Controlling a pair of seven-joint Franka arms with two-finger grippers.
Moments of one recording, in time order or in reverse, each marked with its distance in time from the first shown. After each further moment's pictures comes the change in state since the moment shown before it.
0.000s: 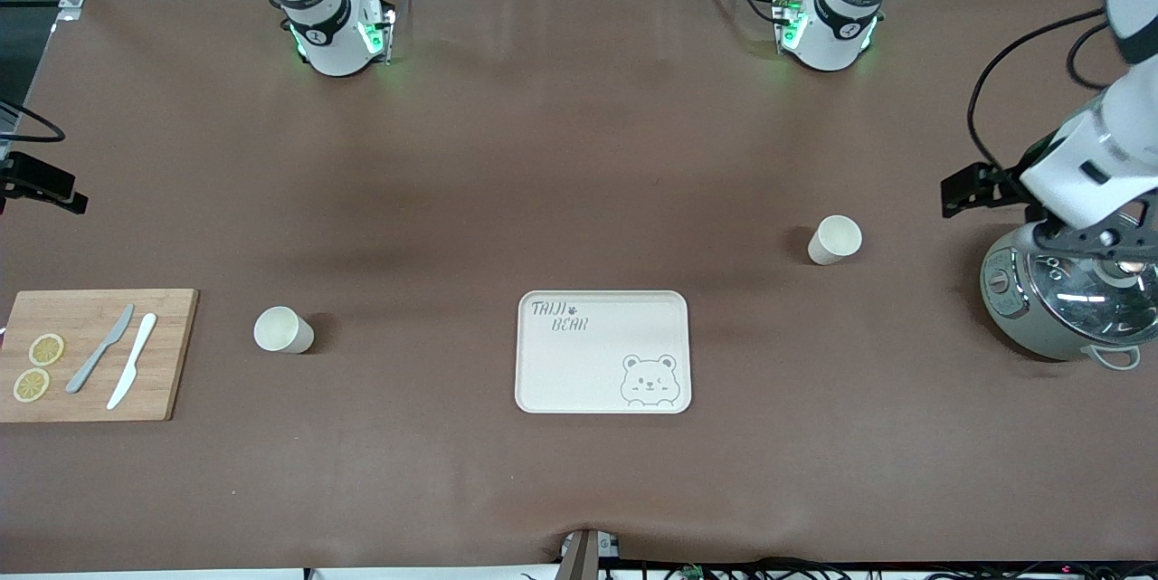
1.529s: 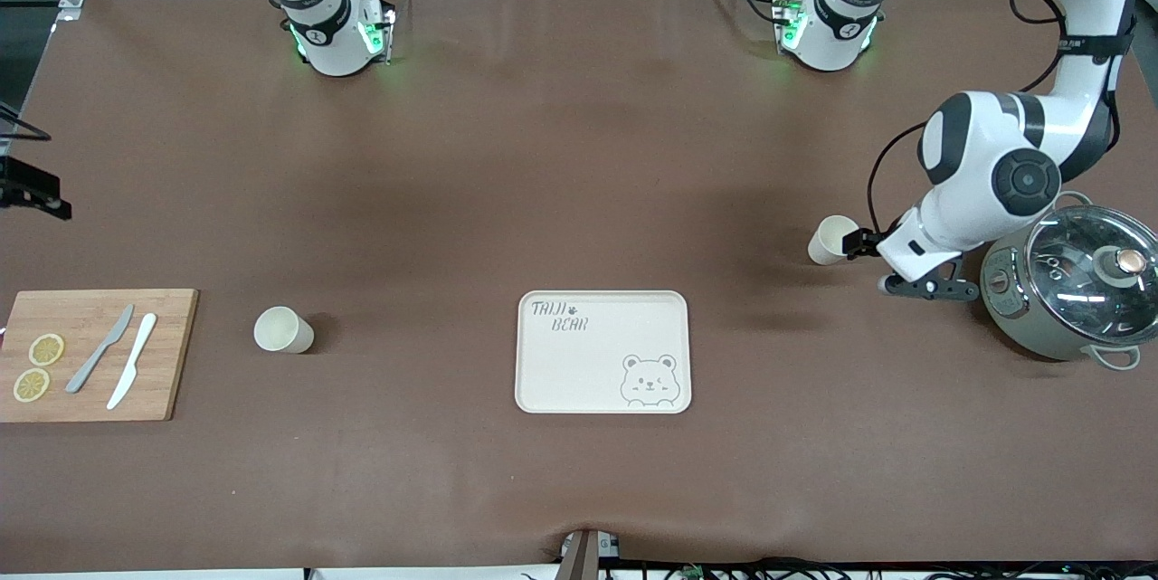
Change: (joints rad) left arm 0.043 -0.037 -0.019 -0.707 -0.001 0.690 -0.001; right arm -0.025 0.062 -0.005 0.000 -0.018 0.065 -0.209
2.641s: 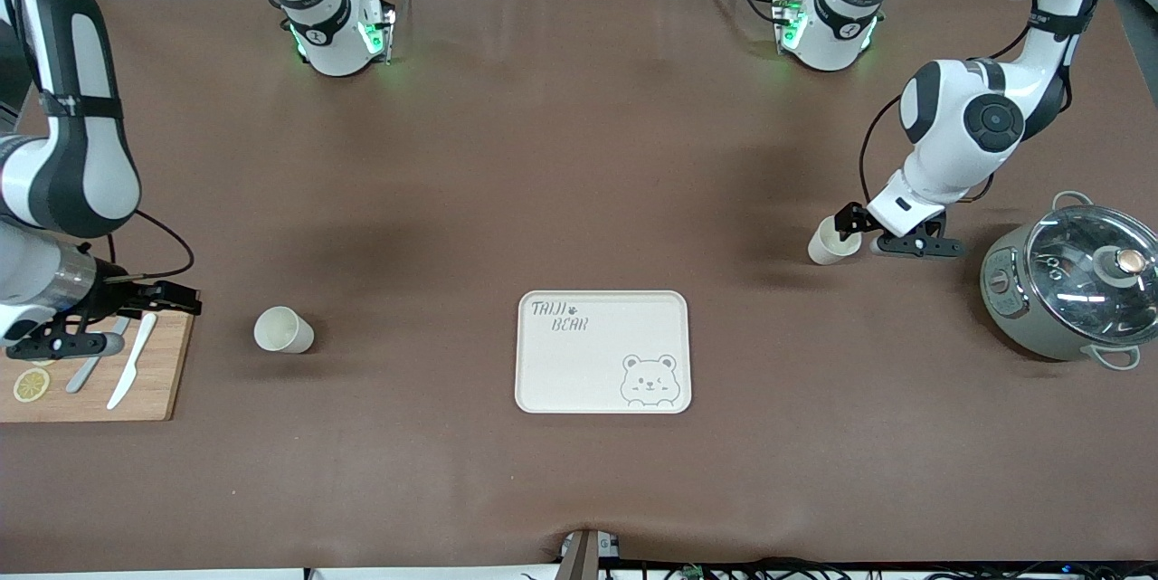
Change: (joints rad) left arm 0.022 -0.080 0.000 -0.306 0.000 0.345 0.000; right arm 0.004 0.174 0.009 -0.329 0.084 0.498 0.131
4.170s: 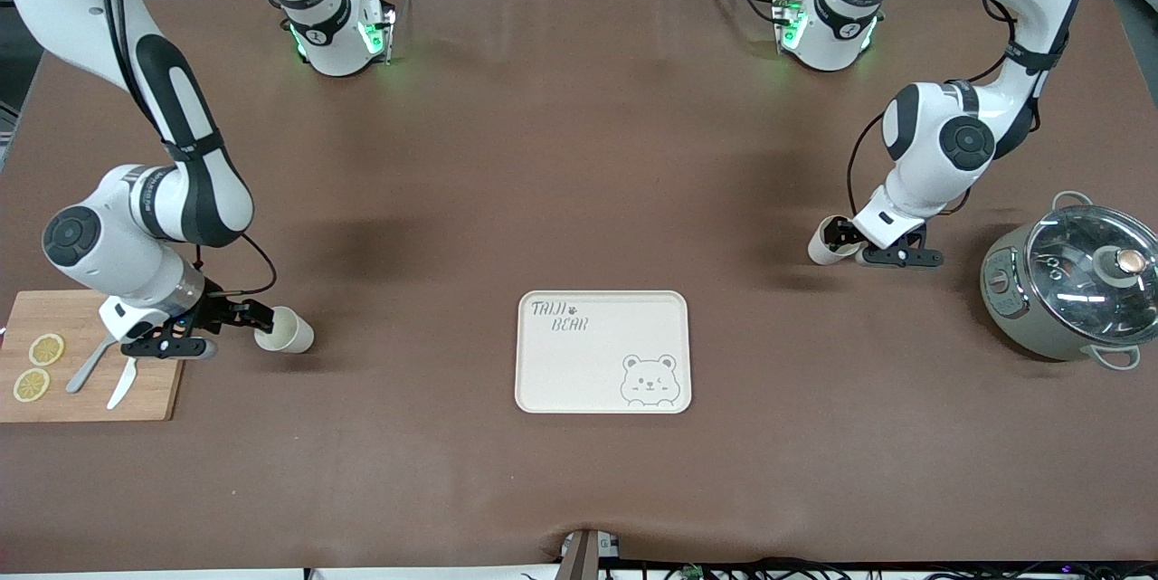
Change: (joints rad) left arm -0.001 0.119 0.000 -0.020 0.000 0.147 -0.036; right arm 0.064 0.088 0.007 -0.226 0.001 0.441 0.087
